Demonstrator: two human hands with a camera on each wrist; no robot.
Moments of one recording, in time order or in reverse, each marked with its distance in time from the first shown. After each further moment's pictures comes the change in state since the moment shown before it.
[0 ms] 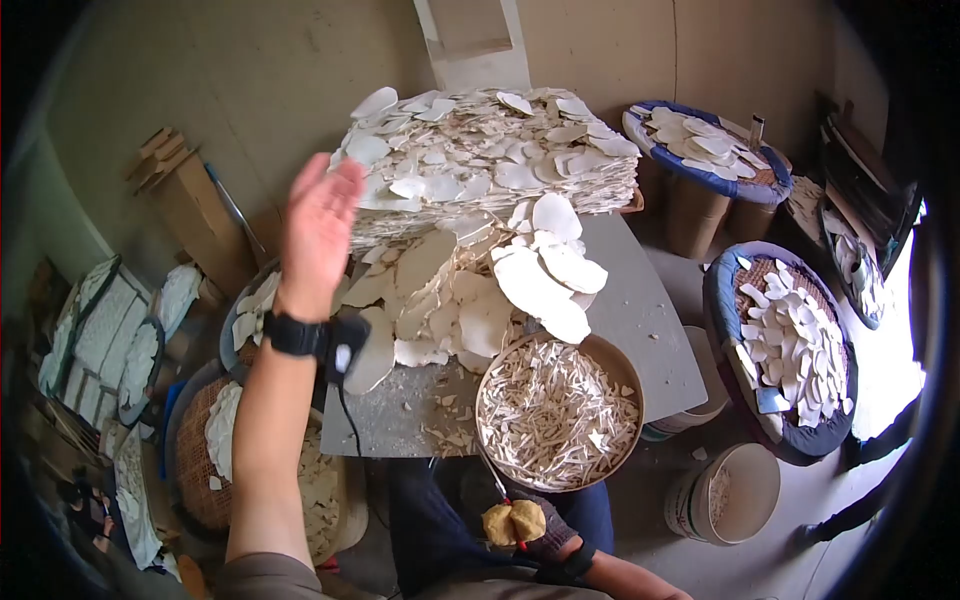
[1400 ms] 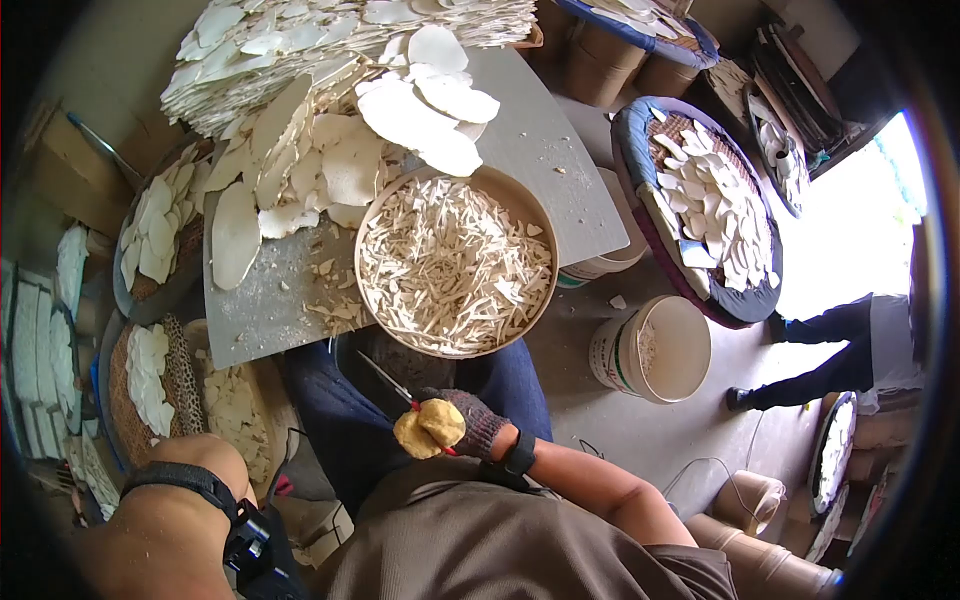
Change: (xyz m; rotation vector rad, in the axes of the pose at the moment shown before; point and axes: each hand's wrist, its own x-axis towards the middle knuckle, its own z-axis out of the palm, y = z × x) left_hand -0.198 0.075 0.115 -0.666 -0.797 -0.613; right_hand -0.028 0.018 0.024 0.226 -0.032 0.336
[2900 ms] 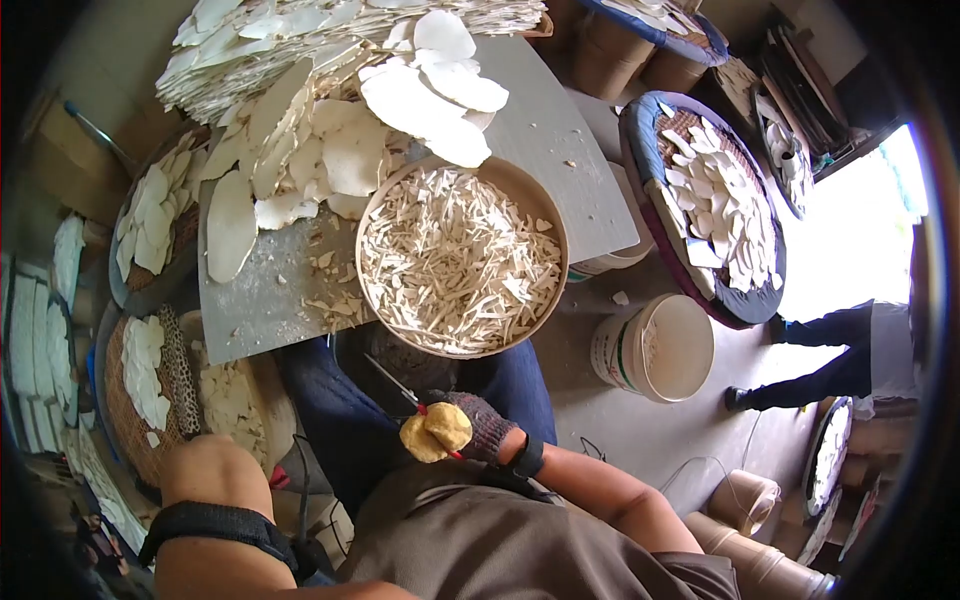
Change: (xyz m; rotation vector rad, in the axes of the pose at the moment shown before) left_hand -0.002 -0.005 -0.015 -0.056 0.061 0.009; right_hand -0.006 0.015 0.001 -0.007 -0.043 -0.003
